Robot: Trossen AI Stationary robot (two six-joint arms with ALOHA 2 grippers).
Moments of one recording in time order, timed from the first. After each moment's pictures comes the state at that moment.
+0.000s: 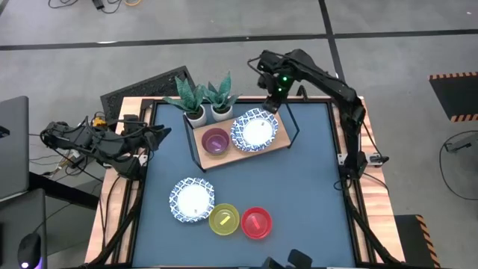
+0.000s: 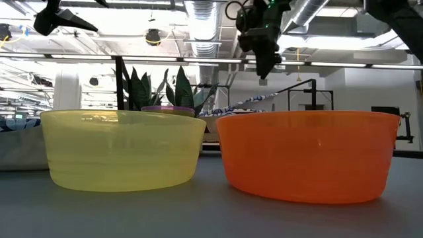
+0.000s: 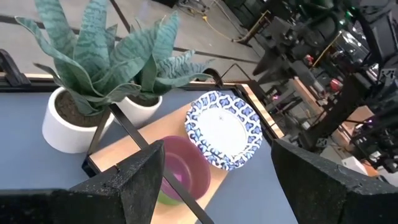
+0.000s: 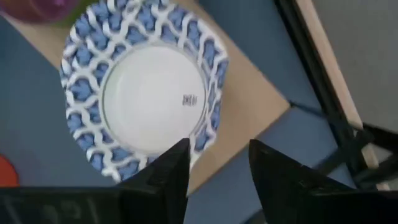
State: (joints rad) left arm -0.32 0.51 0.83 -0.73 -0.91 -1.05; right arm -0.60 2.00 2.21 -1.57 -0.08 -0.11
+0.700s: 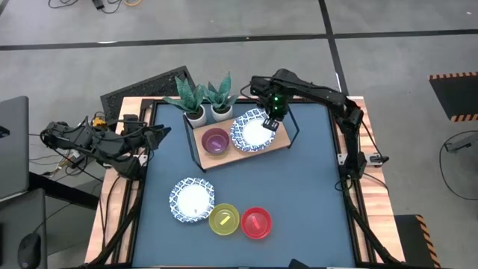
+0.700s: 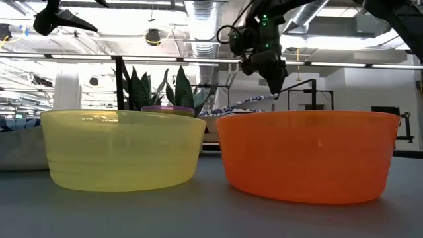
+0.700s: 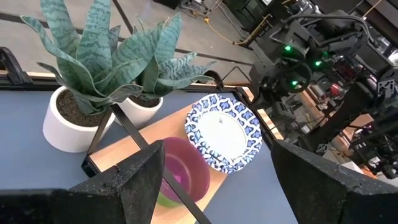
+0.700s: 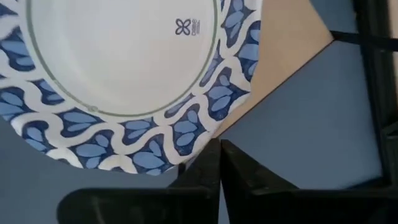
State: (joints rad) left arm -0.32 0.51 0.83 -0.73 -0.92 -1.07; right arm -0.51 2.00 1.94 -1.56 0.05 -0.03
